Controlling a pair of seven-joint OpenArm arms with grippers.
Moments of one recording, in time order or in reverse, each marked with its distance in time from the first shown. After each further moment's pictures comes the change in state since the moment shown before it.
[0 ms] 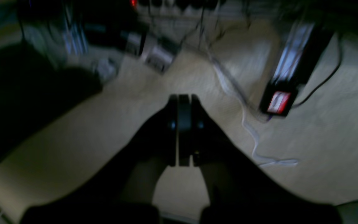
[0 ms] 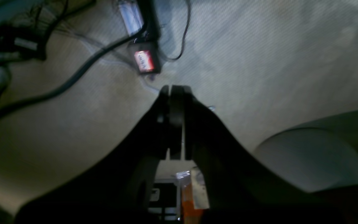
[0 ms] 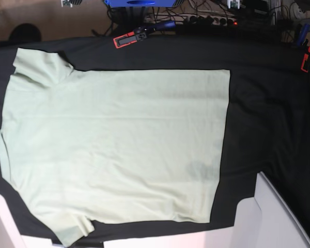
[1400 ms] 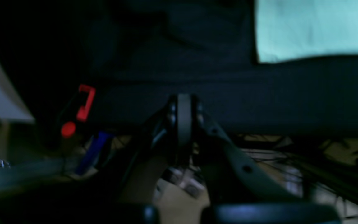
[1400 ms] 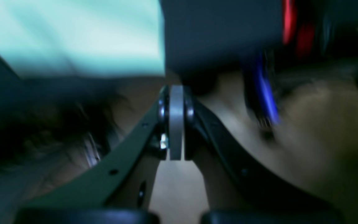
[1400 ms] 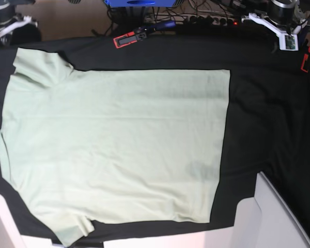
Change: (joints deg) left arm 32.6 -3.3 -8.2 94.1 -18.1 -0.2 25.3; right arm -16.7 -6.8 24.2 76.9 8.7 12.5 -15.3
